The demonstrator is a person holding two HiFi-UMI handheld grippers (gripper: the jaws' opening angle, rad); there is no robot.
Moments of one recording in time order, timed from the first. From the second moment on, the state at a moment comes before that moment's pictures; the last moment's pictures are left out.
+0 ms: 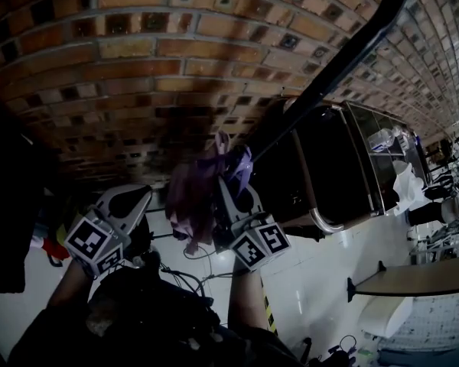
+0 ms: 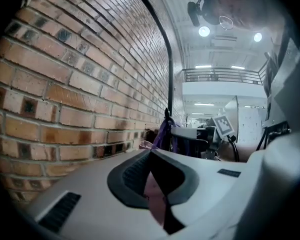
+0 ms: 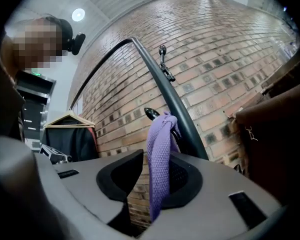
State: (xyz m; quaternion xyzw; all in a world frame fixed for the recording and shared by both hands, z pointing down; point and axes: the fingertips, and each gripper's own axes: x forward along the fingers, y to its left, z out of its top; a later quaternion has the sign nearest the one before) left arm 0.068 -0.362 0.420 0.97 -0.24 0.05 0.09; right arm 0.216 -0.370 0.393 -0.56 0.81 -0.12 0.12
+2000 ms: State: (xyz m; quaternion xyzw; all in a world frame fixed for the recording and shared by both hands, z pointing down) left arm 0.060 -0.106 0.425 0.96 -0.27 0.06 0.08; right arm 0.200 -0.105 0.424 -0.59 0.80 -0.12 0.09
